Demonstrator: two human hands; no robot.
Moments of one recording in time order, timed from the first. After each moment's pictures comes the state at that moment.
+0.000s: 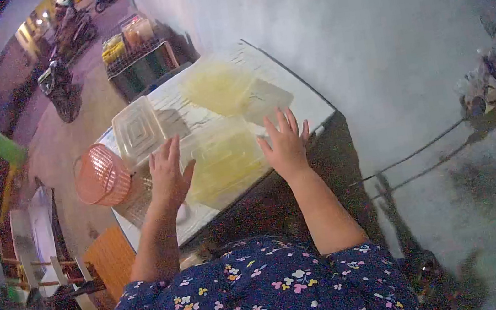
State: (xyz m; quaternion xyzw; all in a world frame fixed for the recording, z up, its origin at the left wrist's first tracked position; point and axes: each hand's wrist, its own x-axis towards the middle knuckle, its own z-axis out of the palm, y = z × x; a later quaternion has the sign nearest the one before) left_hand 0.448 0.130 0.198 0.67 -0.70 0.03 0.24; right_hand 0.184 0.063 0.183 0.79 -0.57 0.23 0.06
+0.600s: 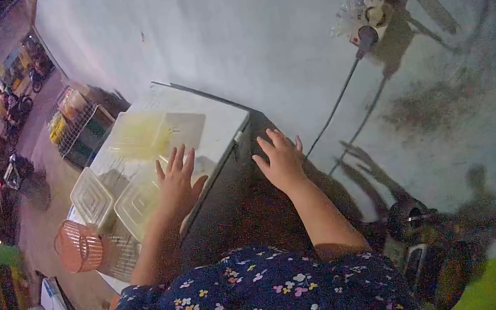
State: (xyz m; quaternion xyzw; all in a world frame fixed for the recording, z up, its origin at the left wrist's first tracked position) left_hand 0.269 0.101 0.229 0.50 -0.86 -0.01 0.12; right_hand 0.013 0.141 0.198 0.68 -0.70 0.24 0.01
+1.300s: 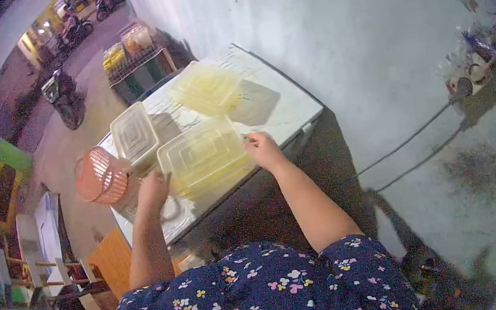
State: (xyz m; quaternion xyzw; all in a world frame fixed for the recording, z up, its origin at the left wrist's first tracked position) left_hand 0.468 0.151 0.169 0.81 -0.55 -0.16 0.15; right_hand 0.169 0.038 0.116 0.63 -0.52 0.35 -0.46
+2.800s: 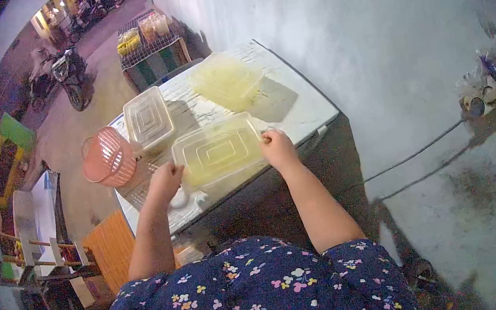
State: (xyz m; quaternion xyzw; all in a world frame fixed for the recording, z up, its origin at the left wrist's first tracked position) left_hand 0.475 0.159 0.174 0.78 -0.57 -0.21 0.16; right_hand 0.180 0.043 0.124 0.71 -0.58 0.30 -0.28
